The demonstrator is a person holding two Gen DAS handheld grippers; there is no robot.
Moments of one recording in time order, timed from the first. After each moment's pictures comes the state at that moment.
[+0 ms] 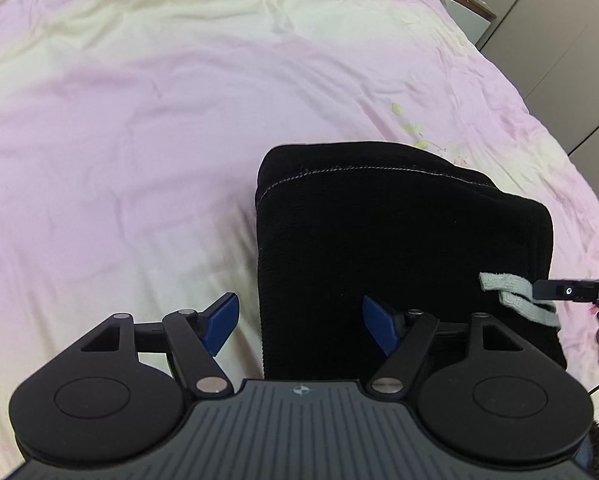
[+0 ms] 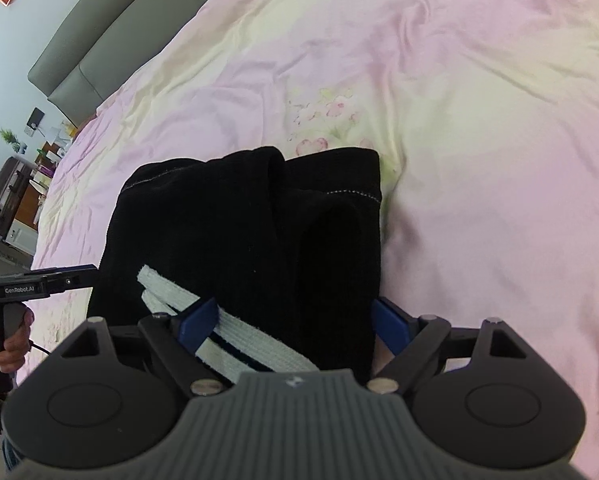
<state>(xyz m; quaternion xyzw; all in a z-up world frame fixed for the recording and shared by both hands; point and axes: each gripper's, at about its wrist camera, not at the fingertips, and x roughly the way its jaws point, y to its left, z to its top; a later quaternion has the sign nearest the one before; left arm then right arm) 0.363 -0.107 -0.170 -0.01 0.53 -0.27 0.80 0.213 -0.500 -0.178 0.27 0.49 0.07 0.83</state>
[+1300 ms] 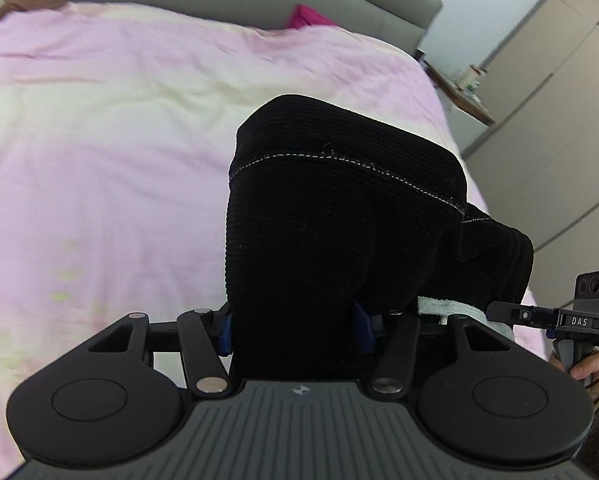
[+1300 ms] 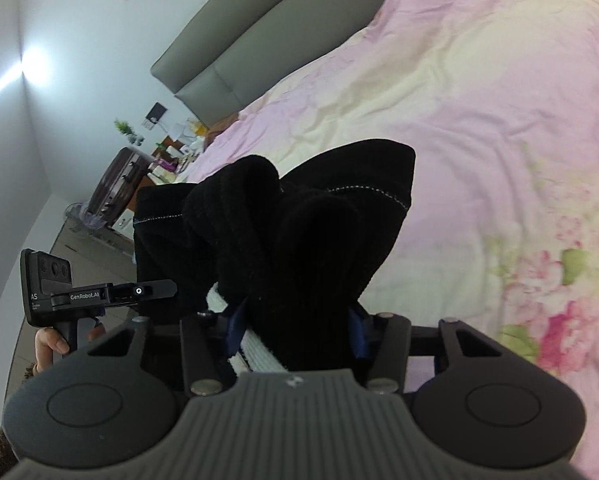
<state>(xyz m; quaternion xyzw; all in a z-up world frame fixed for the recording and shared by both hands) 0.331 0.089 0.004 -0.12 0.48 -0.23 0.84 0.247 -0.354 -0.022 0.30 0.43 0.23 0.82</state>
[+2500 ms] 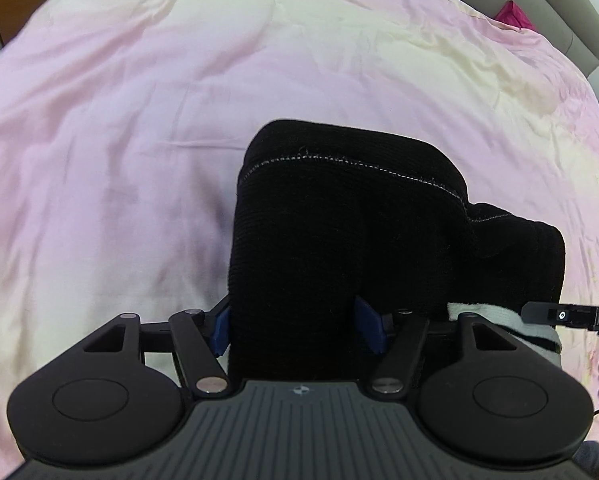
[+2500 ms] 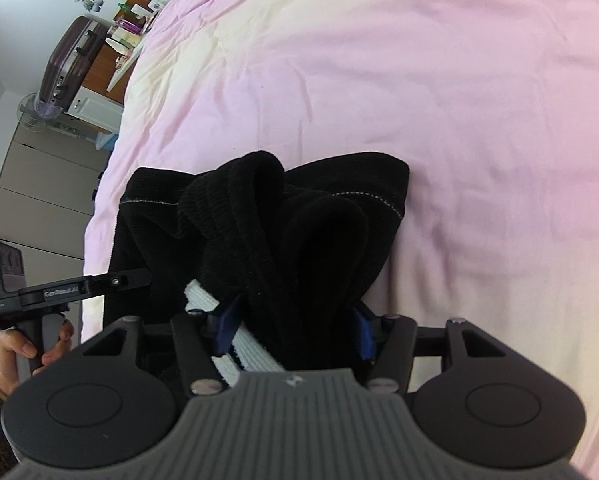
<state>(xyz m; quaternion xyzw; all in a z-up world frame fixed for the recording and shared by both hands) 0.379 0.306 -0.149 -0.13 0.56 -0.06 0.81 0.418 -0.057 -0.172 0.20 0.60 0.24 0.74</state>
